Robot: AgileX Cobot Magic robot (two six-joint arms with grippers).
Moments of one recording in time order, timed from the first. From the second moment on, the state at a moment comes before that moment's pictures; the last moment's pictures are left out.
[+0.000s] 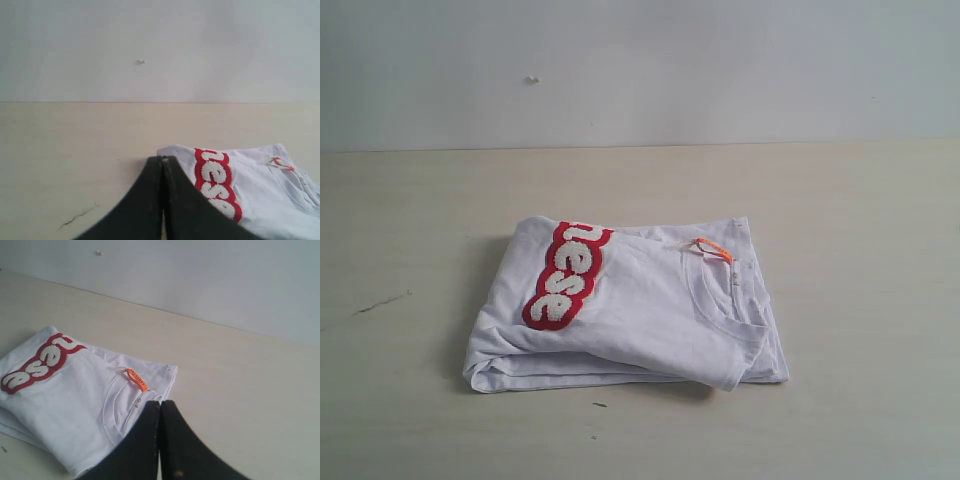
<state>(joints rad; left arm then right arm) -0.24 0.43 -0.27 -0.56 0.13 0.39 0.31 0.57 -0.41 -0.31 0.32 0.29</state>
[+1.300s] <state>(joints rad) -0.15 0.06 -0.07 -0.10 0.20 0.08 0.31 0.57 -0.41 -0.31 0.32 0.29</state>
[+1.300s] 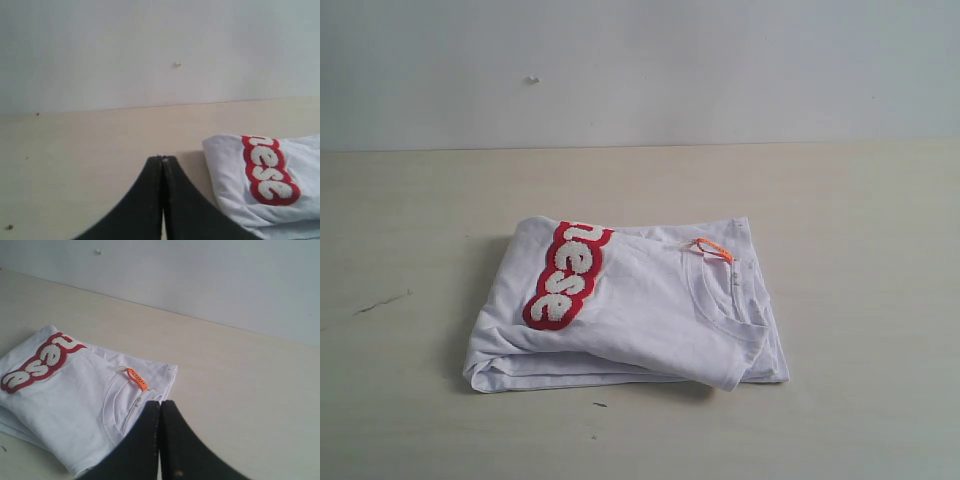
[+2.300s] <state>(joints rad) 0.02 0.01 0.00 -0.05 0.36 -0.01 0.31 0.57 -0.41 -0.31 0.32 0.29</state>
